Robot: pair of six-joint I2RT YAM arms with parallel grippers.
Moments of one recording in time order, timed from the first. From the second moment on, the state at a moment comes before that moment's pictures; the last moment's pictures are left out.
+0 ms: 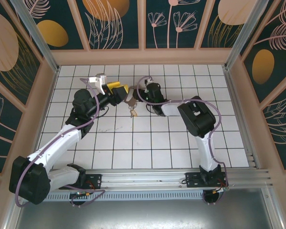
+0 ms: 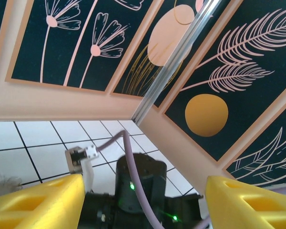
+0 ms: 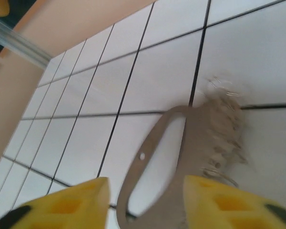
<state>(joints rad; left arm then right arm) -0.41 1.16 0.76 0.45 0.41 -0.58 0.60 2.17 1.29 0.48 -0.11 0.67</state>
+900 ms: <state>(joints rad) -0.41 1.05 0.59 0.43 -0.19 -0.42 0.36 1.27 0.69 0.32 0.05 0.48</state>
